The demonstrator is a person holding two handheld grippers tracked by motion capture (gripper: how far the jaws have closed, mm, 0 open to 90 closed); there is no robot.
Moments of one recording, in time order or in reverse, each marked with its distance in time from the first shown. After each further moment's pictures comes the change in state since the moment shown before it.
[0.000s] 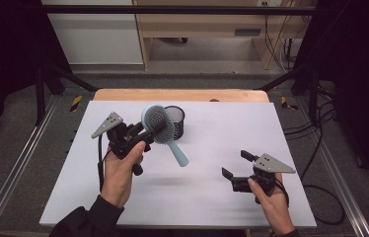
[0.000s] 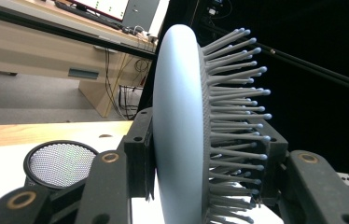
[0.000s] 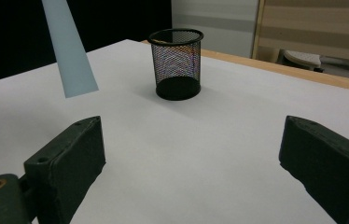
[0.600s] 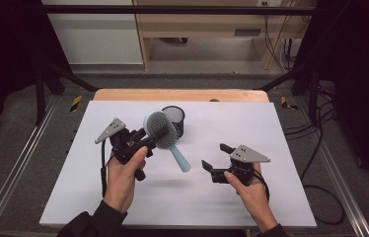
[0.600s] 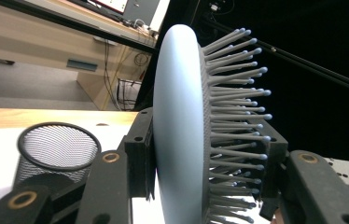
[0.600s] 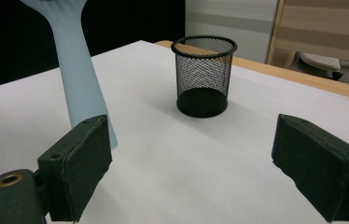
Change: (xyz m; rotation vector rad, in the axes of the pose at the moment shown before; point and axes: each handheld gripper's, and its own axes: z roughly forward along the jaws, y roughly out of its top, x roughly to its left) left arm 0.002 -0.016 -0.002 0.004 0.005 -0.046; right arm 0.025 0.019 0.048 0.014 0.041 -0.022
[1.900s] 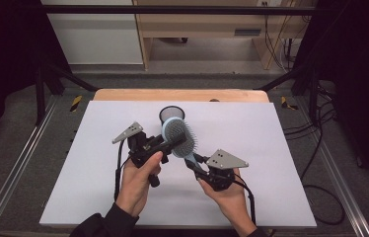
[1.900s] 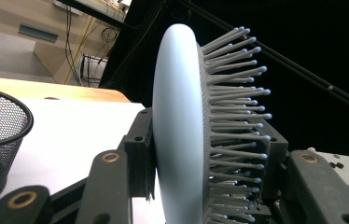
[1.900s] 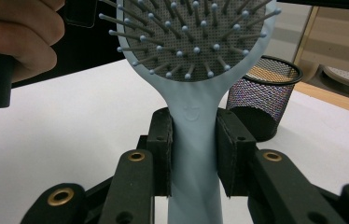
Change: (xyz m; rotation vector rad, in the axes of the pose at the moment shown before) left arm -0.018 -0.021 0.026 0.079 -0.128 -0.094; right arm 0.057 0.023 0.017 0.010 0.064 -0.082
